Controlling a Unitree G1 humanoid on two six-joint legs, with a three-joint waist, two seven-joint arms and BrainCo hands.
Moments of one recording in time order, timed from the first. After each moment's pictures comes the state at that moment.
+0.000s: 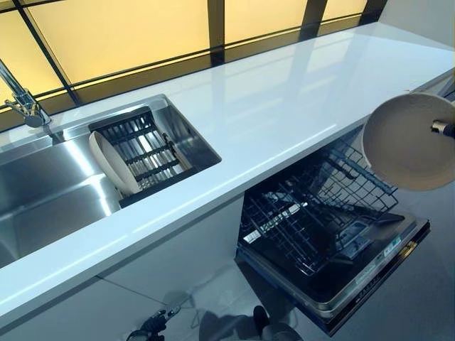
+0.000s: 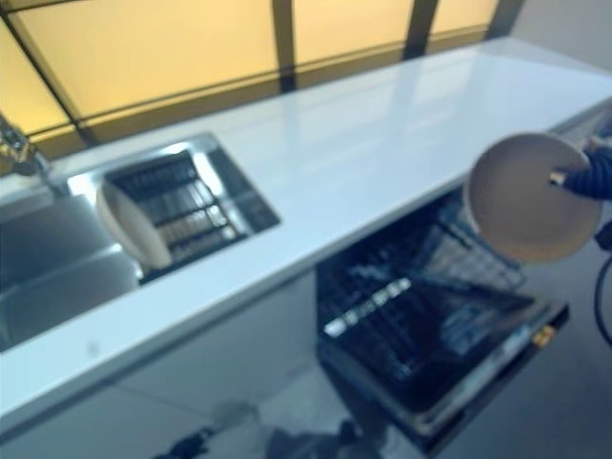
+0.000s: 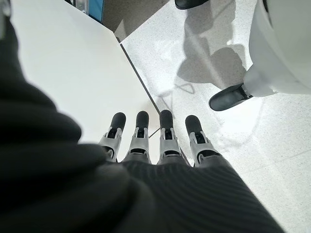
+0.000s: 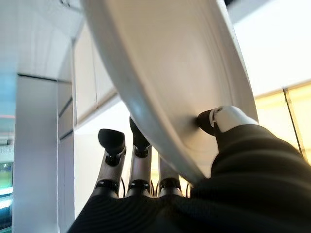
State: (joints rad) left arm 0.04 0.27 -0.21 1.13 -0.33 -0.05 -0.07; right arm -0.29 -1.36 -0.05 0.04 -0.15 0.31 0.30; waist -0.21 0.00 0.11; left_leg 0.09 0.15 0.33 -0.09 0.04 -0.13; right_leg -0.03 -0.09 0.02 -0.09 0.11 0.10
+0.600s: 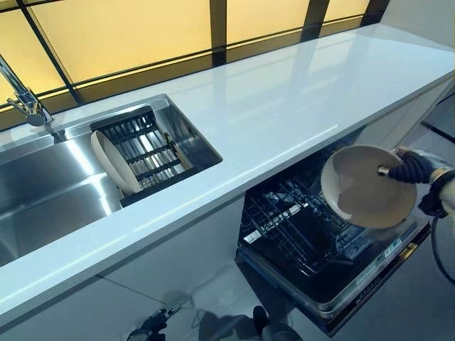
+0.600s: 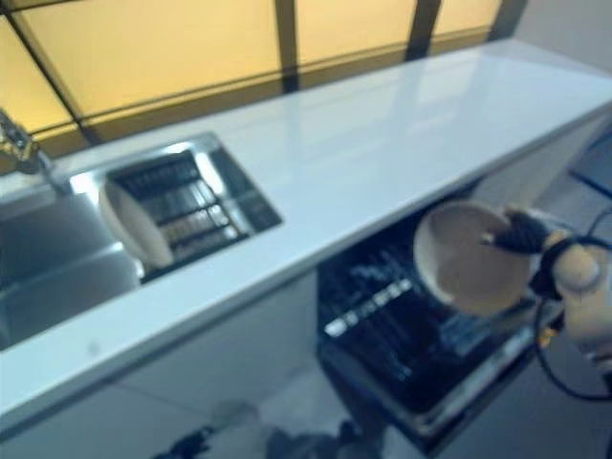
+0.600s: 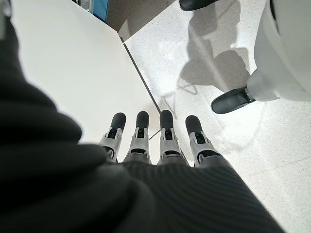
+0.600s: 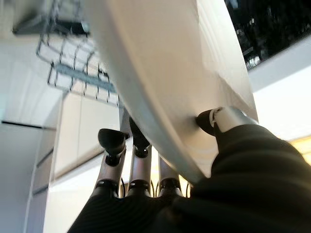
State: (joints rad) left arm 0.04 0.26 -0.19 1.10 -0.33 -0.03 -0.06; right arm -0.21 -1.09 0.02 -0.10 -0.33 0.40 0.43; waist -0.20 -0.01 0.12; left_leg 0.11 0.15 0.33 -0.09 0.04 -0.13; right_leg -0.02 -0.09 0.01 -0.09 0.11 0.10
